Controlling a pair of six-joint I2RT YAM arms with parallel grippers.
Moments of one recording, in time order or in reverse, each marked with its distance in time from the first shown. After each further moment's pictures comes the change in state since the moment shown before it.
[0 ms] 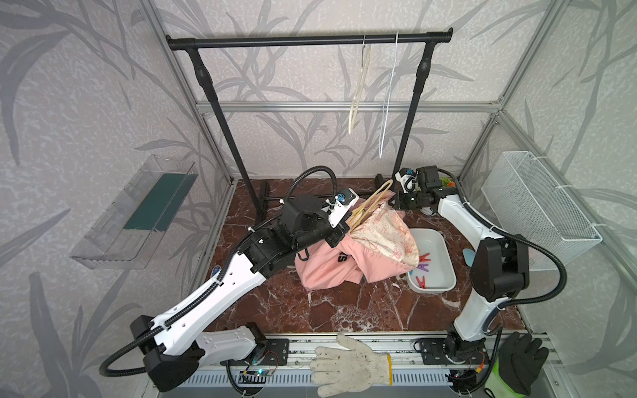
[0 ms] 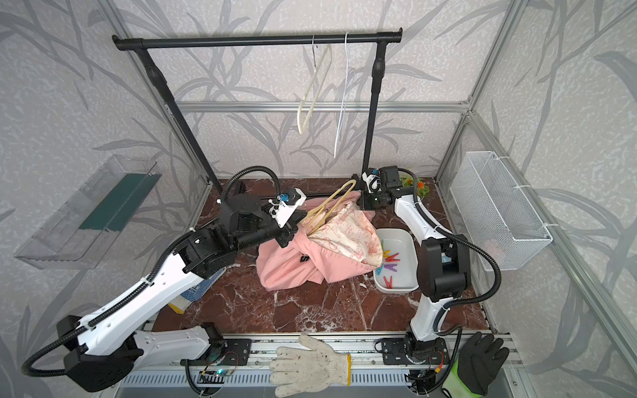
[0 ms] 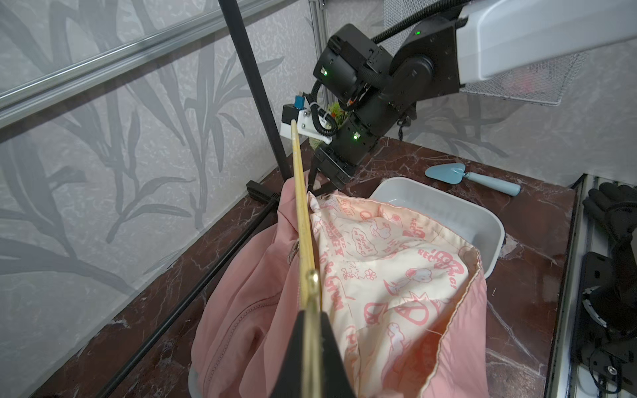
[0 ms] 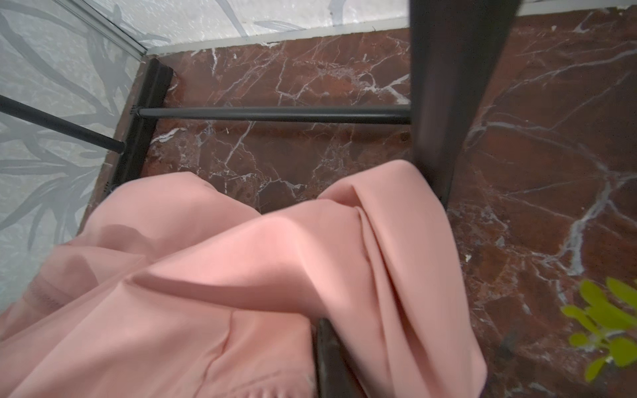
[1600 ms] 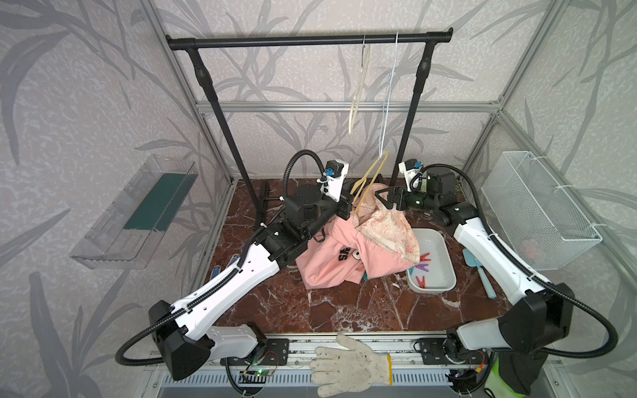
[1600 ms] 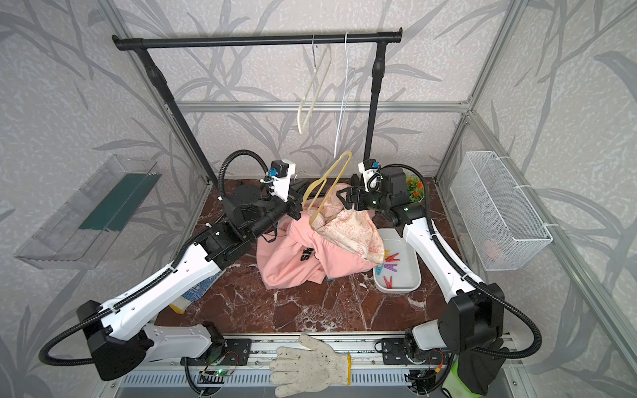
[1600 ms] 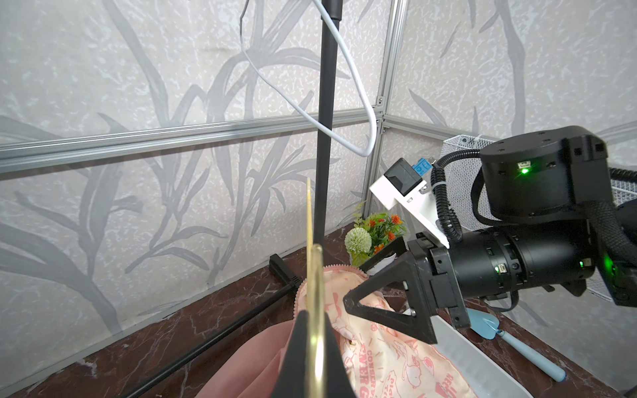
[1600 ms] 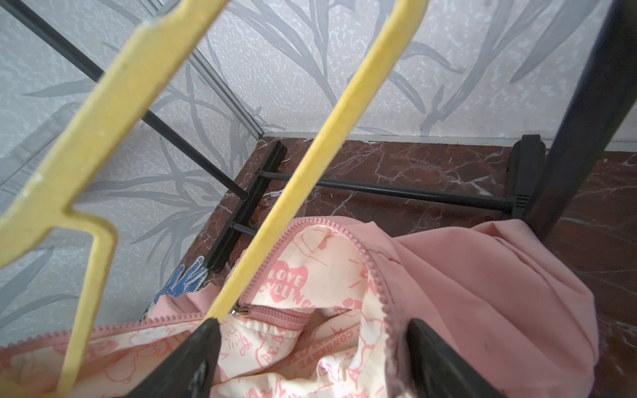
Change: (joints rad) left arm 0.045 0.095 -0.031 0.429 -0.113 -0.241; right arm 0.114 -0.359 -0.166 0.232 -0.048 0.189
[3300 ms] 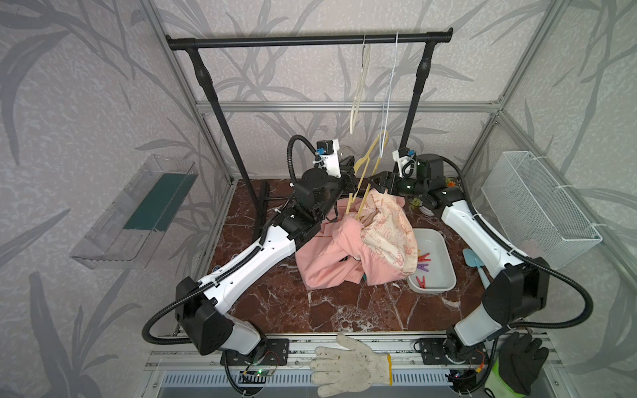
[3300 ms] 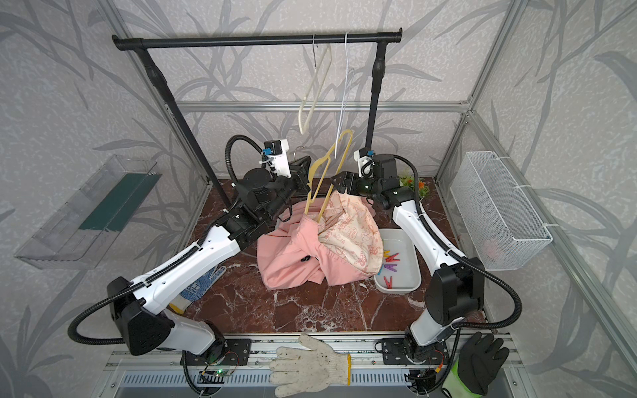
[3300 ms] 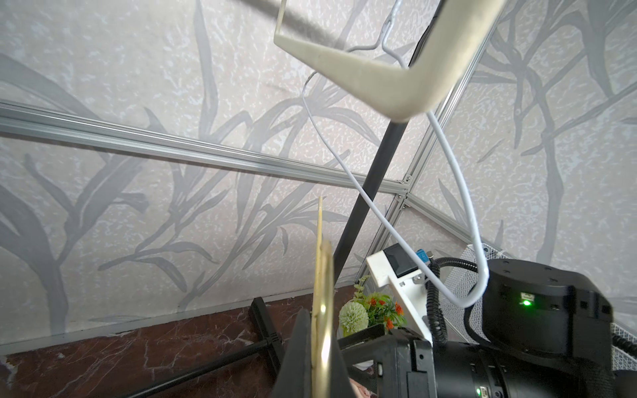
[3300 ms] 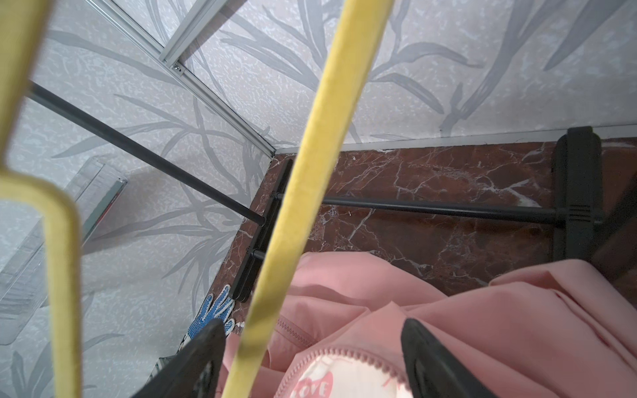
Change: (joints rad) left arm 0.052 0.183 0.132 0.183 -0.102 -0.259; right arm 0.001 0.205 0.204 -0.005 -0.032 0.148
